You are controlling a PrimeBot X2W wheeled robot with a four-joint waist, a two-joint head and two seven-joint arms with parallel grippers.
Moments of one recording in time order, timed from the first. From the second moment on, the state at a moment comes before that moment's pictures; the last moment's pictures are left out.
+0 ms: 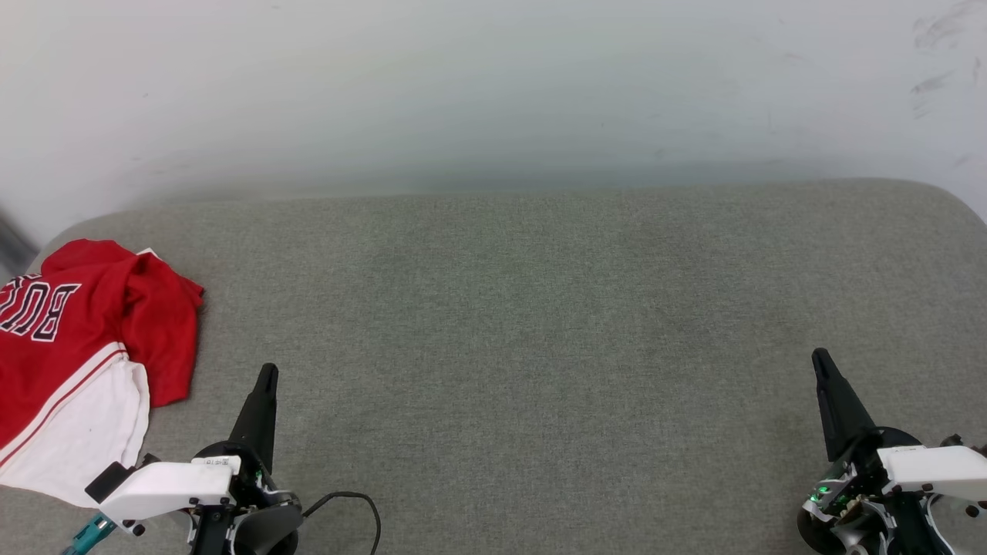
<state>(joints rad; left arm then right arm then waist) -0.11 0.05 0.11 0.25 -1.61 -0.13 0.11 -0.10 -0.05 -0.11 0.25 1.62 0.13 0.11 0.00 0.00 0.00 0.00</state>
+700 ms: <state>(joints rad) -0.11 0.05 0.11 0.25 -1.61 -0.13 0.11 -0.10 -0.05 -0.11 0.25 1.62 0.13 0.11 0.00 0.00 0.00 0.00</state>
